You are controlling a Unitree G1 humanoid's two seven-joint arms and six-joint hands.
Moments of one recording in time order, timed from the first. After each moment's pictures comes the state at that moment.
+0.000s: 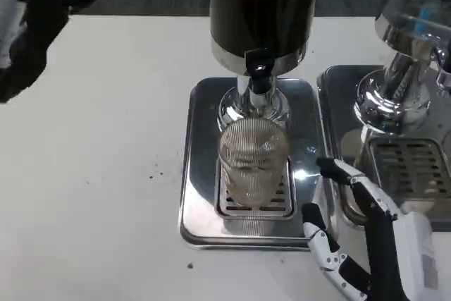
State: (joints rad) left arm -0.48 0.64 0.07 0.44 -0.75 -0.42 -0.88; right arm 0.35 -0.16 0.29 0.12 -0.71 -0.49 -0.73
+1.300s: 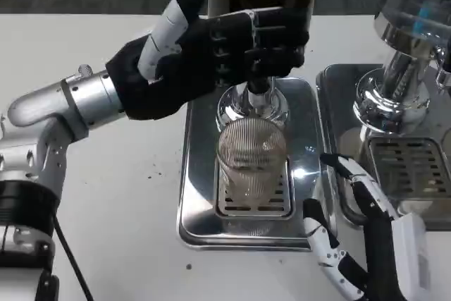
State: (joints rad) left arm -0.76 0.35 0.06 0.77 -0.38 -0.10 -1.22; right arm 0.32 -0.10 0.29 0.19 -0.68 -0.53 -0.74
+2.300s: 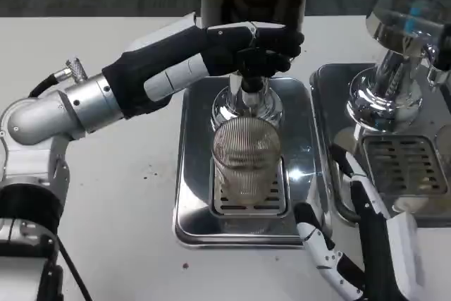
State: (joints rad) left arm -0.80 0.35 0.05 1.02 -0.20 -0.72 -1.13; right arm 0.32 -0.12 0.28 0.19 -0.61 -0.54 -0.64
